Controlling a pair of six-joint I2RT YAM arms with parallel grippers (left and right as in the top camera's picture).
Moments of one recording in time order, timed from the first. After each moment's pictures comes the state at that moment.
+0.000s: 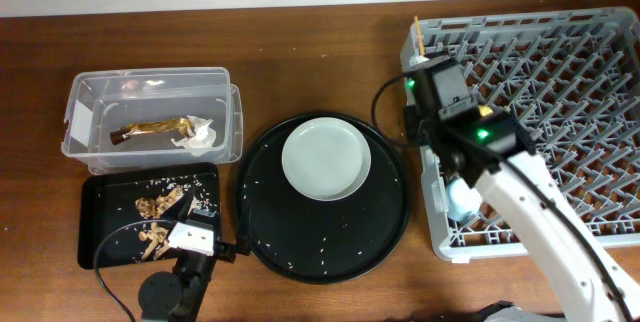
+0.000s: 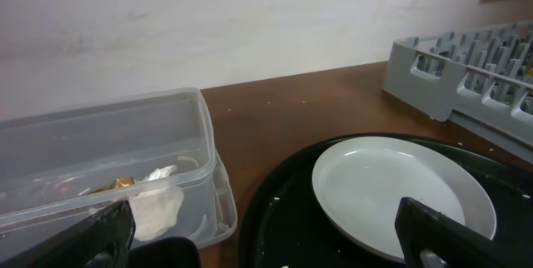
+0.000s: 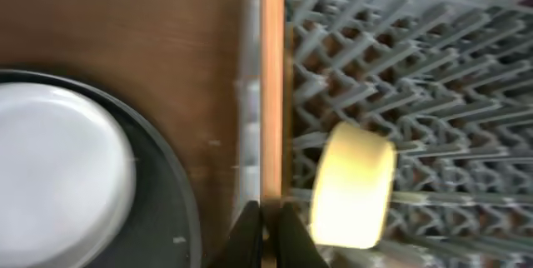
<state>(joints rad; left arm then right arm) -0.13 0.01 0.03 -0.10 0.14 0.05 0.36 1.43 1.32 -0.86 0.36 0.10</state>
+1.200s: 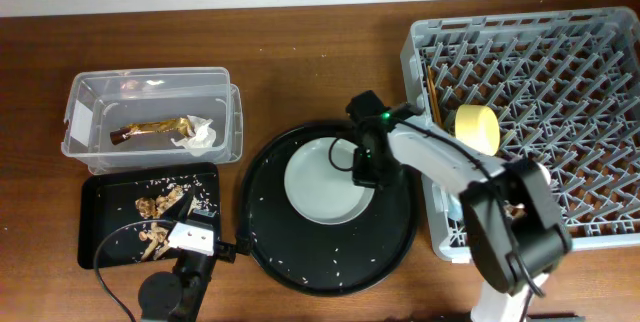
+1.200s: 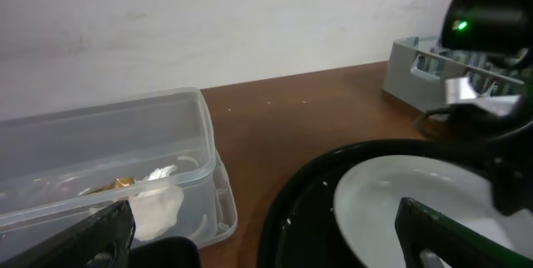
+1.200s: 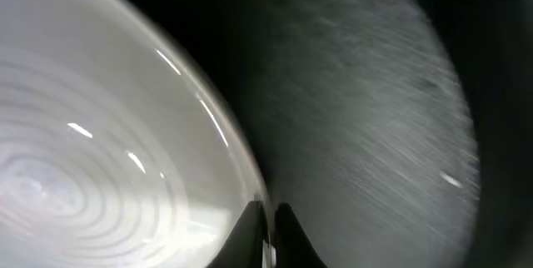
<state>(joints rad) -0.13 0.01 0.03 -0.10 0.14 0.05 0.45 1.92 1.27 -0.92 -0.09 0.59</state>
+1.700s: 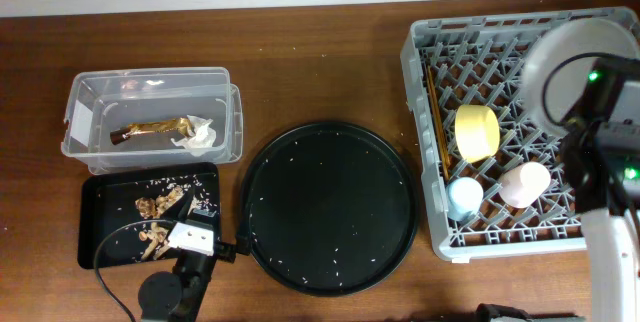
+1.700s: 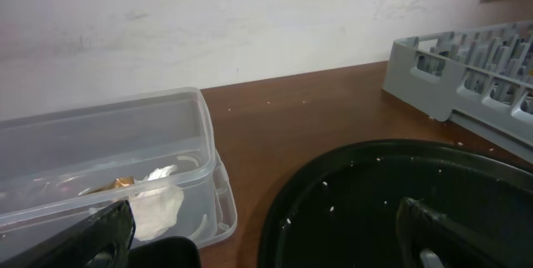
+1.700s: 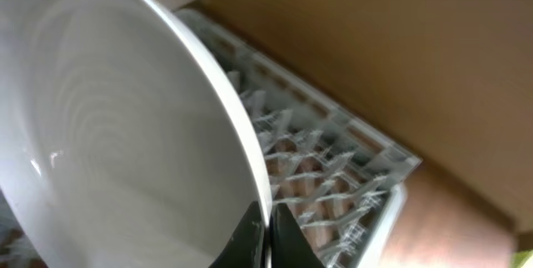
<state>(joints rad) -0.13 0.01 0.03 -0.10 0.14 0.05 -0.21 1.19 1.30 -0.79 0.65 0.28</state>
